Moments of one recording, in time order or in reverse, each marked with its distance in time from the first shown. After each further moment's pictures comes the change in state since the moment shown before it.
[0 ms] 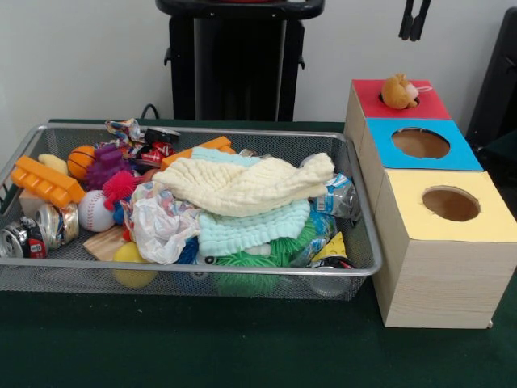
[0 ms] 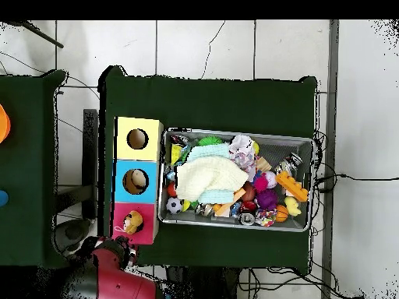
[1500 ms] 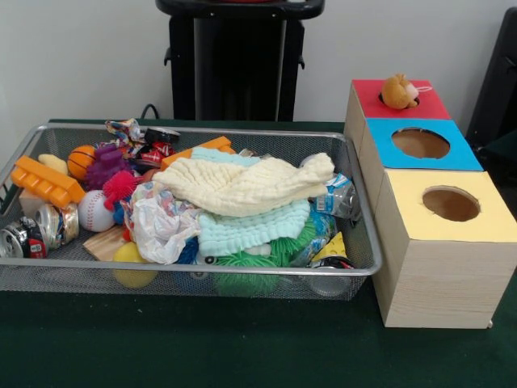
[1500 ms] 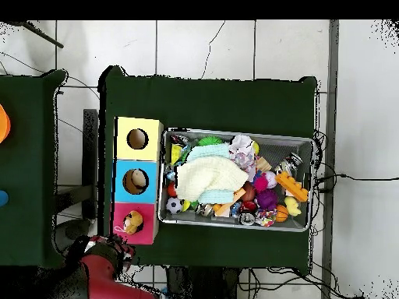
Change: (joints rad) arm 0.058 -0.079 -0.122 -0.085 -0.004 0.127 0.085
